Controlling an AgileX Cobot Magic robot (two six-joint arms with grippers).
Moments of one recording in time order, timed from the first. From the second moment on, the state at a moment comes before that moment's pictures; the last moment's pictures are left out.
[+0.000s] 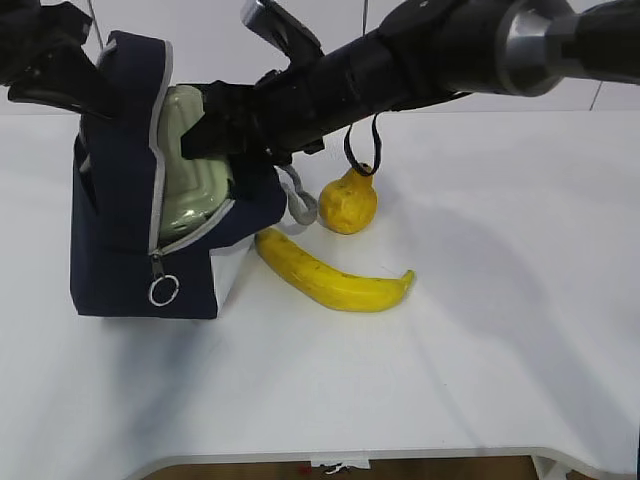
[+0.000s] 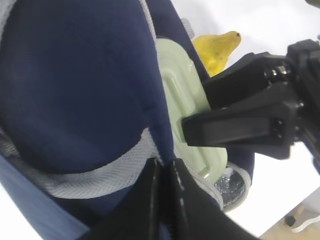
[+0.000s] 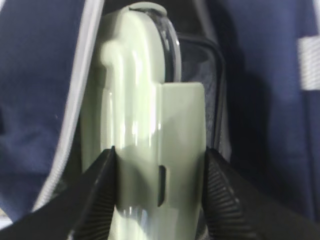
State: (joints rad) left arm -0.10 1.62 -1.39 -0.64 0.95 0.41; right arm 0.44 2.16 -1.78 1.11 0.78 -0.70
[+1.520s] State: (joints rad) left arm -0.10 1.71 -1.39 -0.60 0.97 0.43; right arm 0.45 2.39 -2.20 0.72 1.01 -0.35
